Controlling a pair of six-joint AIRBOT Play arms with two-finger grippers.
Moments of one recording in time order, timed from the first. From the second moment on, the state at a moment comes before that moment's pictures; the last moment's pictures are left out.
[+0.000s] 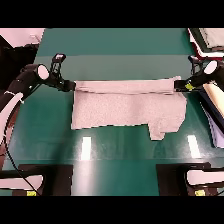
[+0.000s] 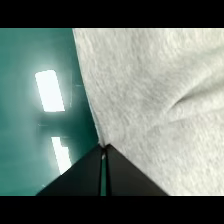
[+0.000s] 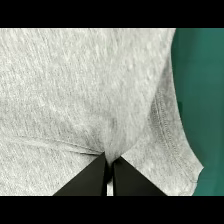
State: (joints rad) left arm -0.15 -1.50 1.26 1.41 -0.88 -1.47; right arm -0.14 -1.53 1.32 -1.44 1.09 1.50
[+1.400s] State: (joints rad) left arm 0.07 -1.16 0.62 0.90 -1.10 -1.30; right arm -0.25 -1.12 1.07 -1.14 1.29 1.36
